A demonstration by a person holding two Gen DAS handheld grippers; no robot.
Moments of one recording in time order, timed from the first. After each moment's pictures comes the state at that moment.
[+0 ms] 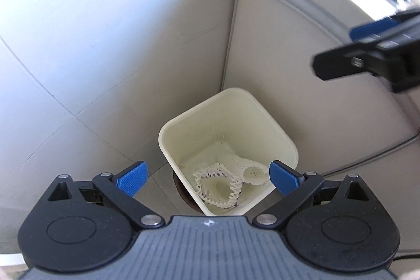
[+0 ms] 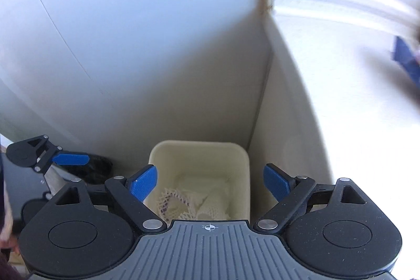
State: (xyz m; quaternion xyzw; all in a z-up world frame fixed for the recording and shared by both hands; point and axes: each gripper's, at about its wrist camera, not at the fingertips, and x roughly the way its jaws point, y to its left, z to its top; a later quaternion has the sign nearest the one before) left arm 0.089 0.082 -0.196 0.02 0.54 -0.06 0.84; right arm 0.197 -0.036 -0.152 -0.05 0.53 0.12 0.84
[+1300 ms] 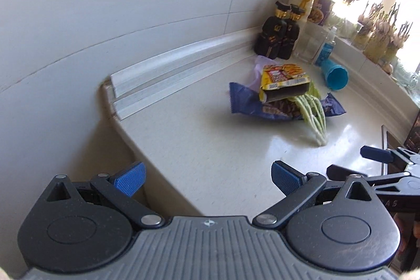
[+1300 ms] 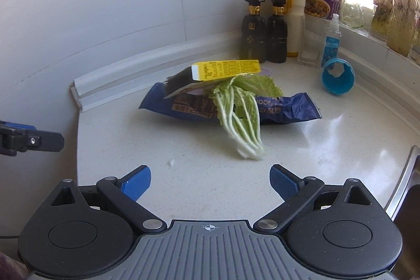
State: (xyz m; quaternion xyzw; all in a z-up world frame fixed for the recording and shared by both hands) left arm 0.201 -0.059 -0.066 -0.03 0.40 -0.15 0.90; right arm 0.150 -0.271 -0.080 0.03 0.38 -0.07 0.92
